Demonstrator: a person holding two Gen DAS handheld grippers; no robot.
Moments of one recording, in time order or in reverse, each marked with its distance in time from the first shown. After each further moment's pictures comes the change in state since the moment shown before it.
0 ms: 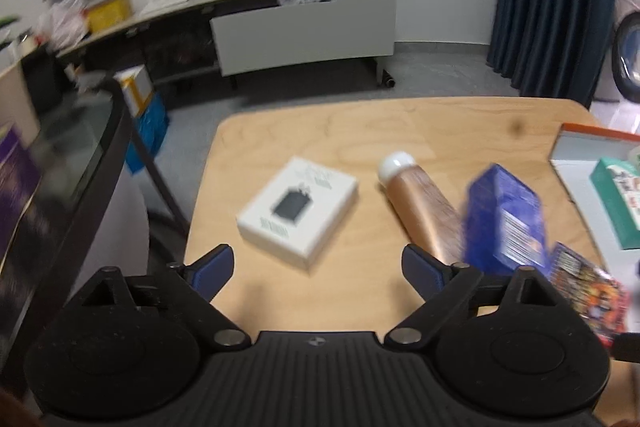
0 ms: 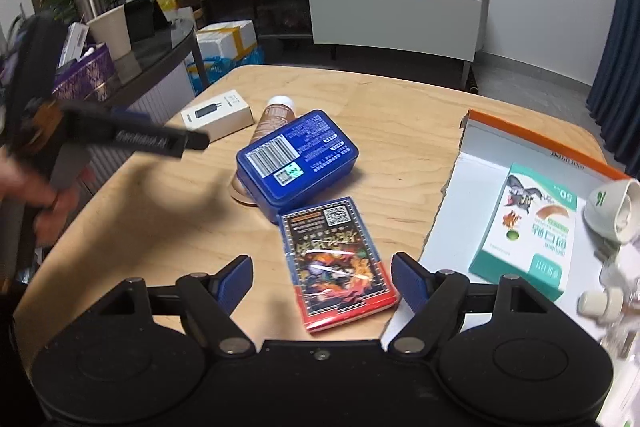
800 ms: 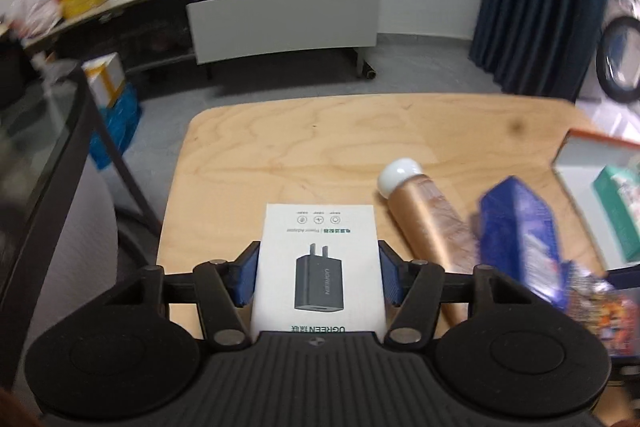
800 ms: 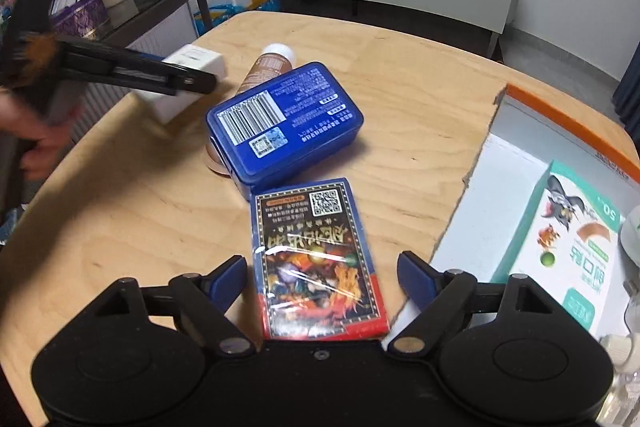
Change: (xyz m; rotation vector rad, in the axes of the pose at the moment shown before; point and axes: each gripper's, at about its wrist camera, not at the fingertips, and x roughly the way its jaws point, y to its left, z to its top) left arm 0.014 0.004 0.000 -0.051 0.035 -0.080; right arm 0.055 -0.007 0.012 -0.092 0.144 0.021
